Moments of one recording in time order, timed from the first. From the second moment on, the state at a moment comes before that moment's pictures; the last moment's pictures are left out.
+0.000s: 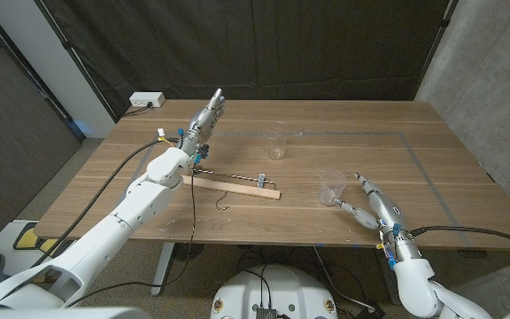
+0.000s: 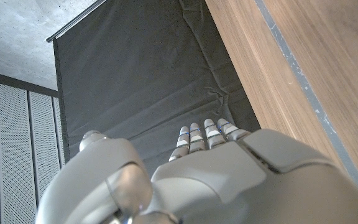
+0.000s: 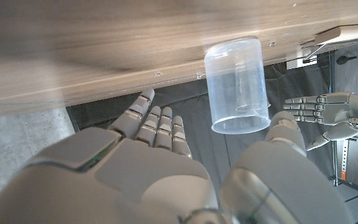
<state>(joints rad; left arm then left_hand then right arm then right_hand) 0.87 0.59 0.39 -1.55 -0.57 -0.21 0.03 0.48 0.07 -0.24 0.07 0.35 0.02 0.07 0.21 0.19 0.03 0.03 0.22 0.19 -0.01 0.03 0.20 0.18 -0.07 0.00 0.20 0.18 -1.59 -0.76 -0.27 -1.88 -0.44 0.02 -0.69 0.40 -0.16 0.18 -0.16 0.35 0.11 0.04 0.20 0.19 0.17 0.03 0.21 0.18 0.12 -0.03 0.19 0.18 0.29 -0.04 0.20 0.17</state>
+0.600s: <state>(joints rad) 0.88 0.60 0.38 -1.56 -0.58 -0.20 0.03 0.48 0.07 -0.24 0.07 0.35 0.03 0.07 0.21 0.19 0.04 0.03 0.22 0.19 -0.01 0.03 0.20 0.18 -0.07 0.00 0.20 0.18 -1.51 -0.79 -0.34 -1.84 -0.40 0.06 -0.68 0.40 -0.15 0.18 -0.15 0.36 0.12 0.03 0.20 0.19 0.19 0.03 0.22 0.18 0.13 -0.04 0.19 0.18 0.30 -0.04 0.20 0.17</state>
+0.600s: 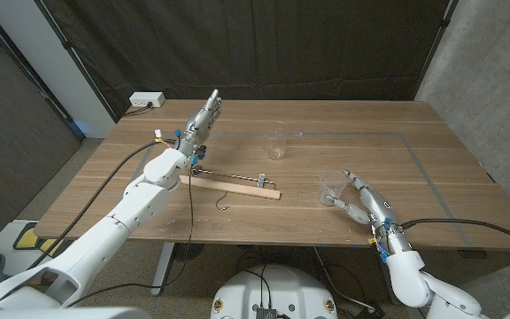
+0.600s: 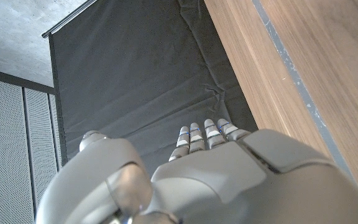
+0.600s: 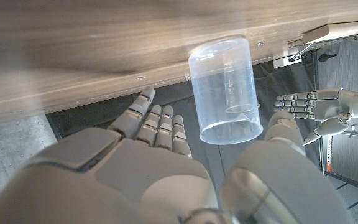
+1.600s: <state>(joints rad) 0.90 0.61 0.37 -1.58 -0.59 -0.19 0.06 0.49 0.07 -0.25 0.07 0.34 0.03 0.07 0.21 0.19 0.03 0.03 0.22 0.19 -0.01 0.03 0.19 0.18 -0.08 0.00 0.20 0.18 -1.42 -0.81 -0.41 -1.78 -0.37 0.13 -0.67 0.43 -0.15 0.16 -0.15 0.40 0.20 0.01 0.22 0.19 0.27 0.00 0.24 0.18 0.22 -0.04 0.20 0.18 0.37 -0.04 0.21 0.17</state>
